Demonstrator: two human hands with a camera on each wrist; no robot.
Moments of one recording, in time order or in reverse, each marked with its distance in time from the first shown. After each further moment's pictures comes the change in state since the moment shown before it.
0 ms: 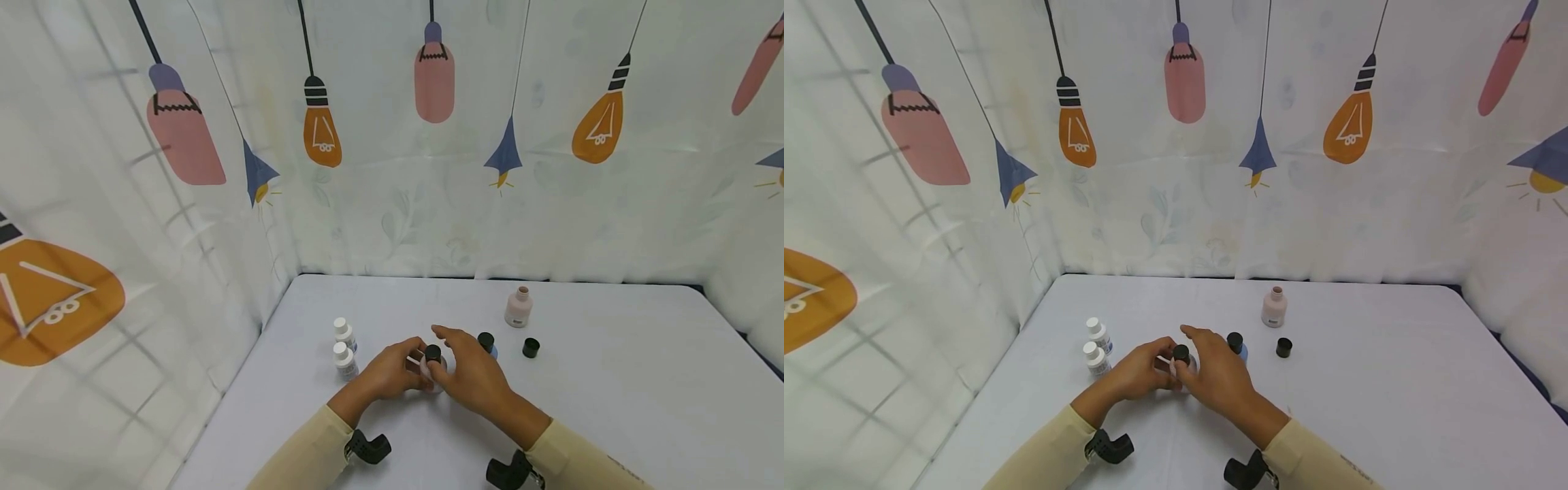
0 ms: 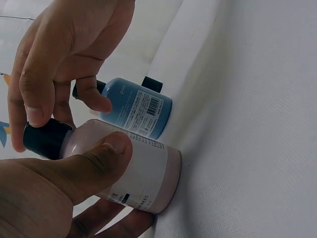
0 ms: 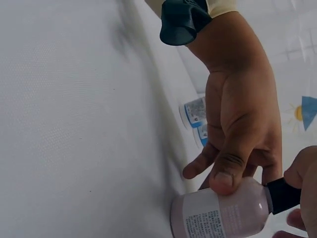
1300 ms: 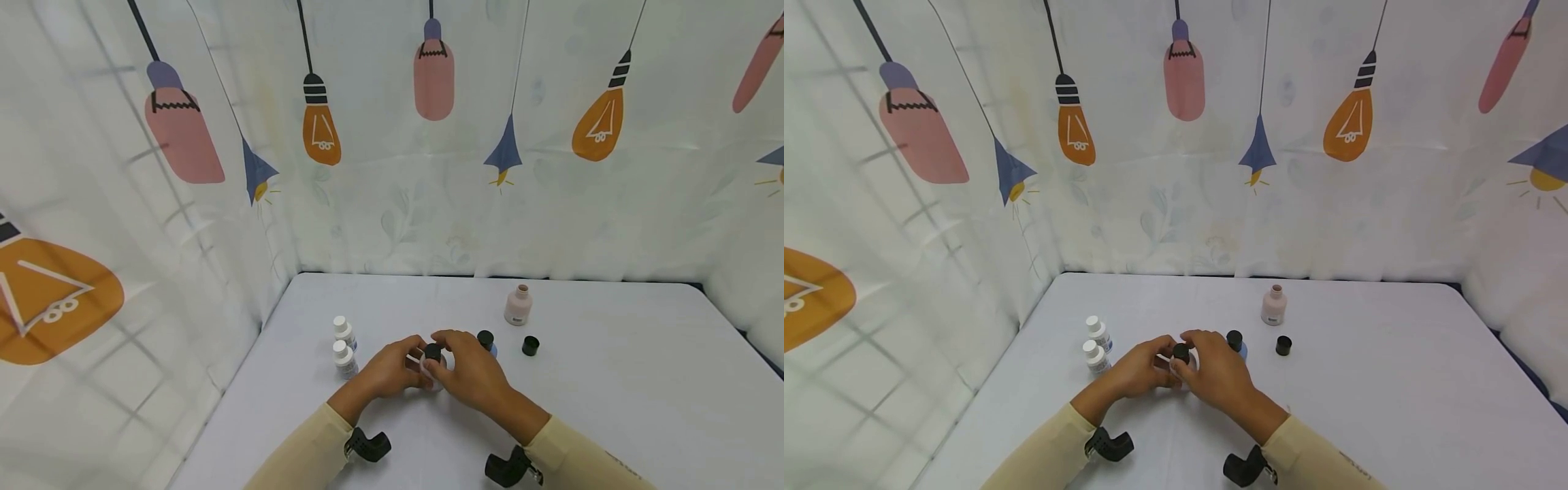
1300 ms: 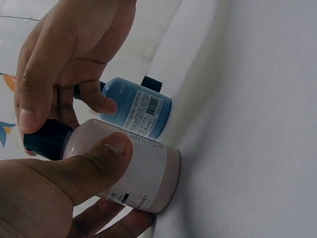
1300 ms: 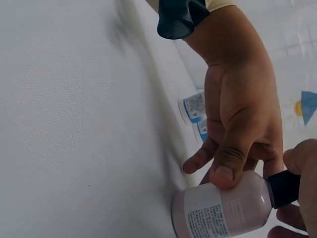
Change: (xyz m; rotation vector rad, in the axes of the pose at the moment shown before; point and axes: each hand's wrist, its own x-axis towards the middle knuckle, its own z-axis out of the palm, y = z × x) left_hand 0.000 0.001 0.000 -0.003 0.002 -0.009; right_hand 0.002 0.001 0.001 -0.015 -0.019 0.005
